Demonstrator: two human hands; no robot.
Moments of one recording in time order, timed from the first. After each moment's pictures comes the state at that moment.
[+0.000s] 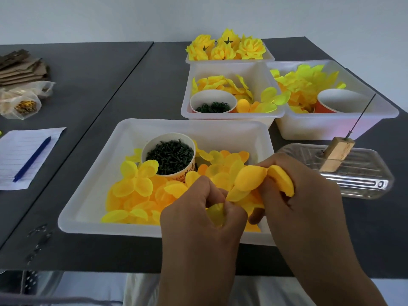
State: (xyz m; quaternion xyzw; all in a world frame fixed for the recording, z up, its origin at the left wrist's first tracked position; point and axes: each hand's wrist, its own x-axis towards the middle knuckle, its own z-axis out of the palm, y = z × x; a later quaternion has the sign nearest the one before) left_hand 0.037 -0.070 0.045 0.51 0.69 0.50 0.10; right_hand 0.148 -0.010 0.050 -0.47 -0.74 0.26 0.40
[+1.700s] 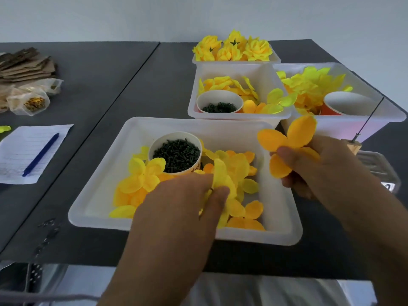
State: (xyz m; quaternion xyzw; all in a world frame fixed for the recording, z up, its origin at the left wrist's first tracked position) left_hand -0.004 -0.074 0.069 0.61 0.72 0.30 0.12; right_hand 0.173 0.032 0.070 -0.49 -0.71 0.39 0.32
